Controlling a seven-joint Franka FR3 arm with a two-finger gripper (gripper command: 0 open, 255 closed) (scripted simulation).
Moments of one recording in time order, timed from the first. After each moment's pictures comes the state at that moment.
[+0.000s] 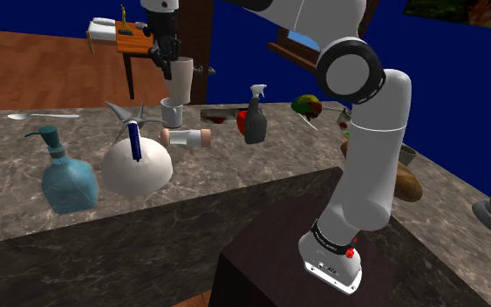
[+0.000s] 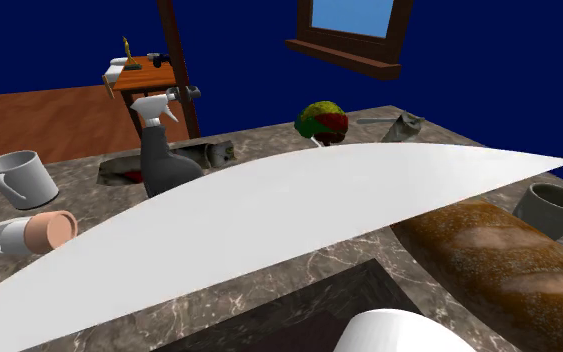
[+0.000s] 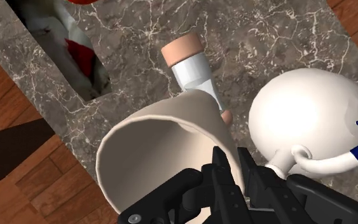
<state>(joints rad) 0.24 0.34 0.12 -1.13 -0.16 1.43 -0.09</state>
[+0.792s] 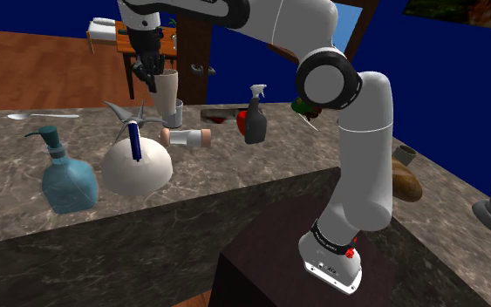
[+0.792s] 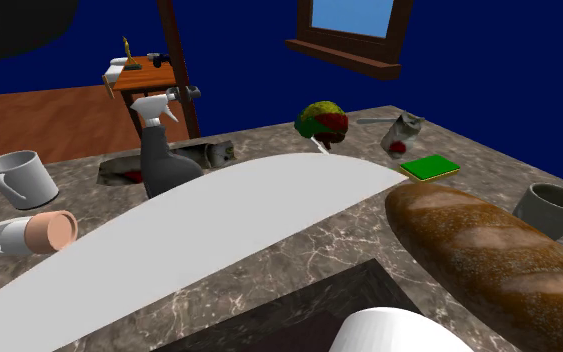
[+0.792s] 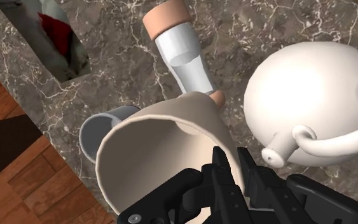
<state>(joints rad) 0.28 0.47 0.13 -1.05 -0.18 1.48 -0.04</state>
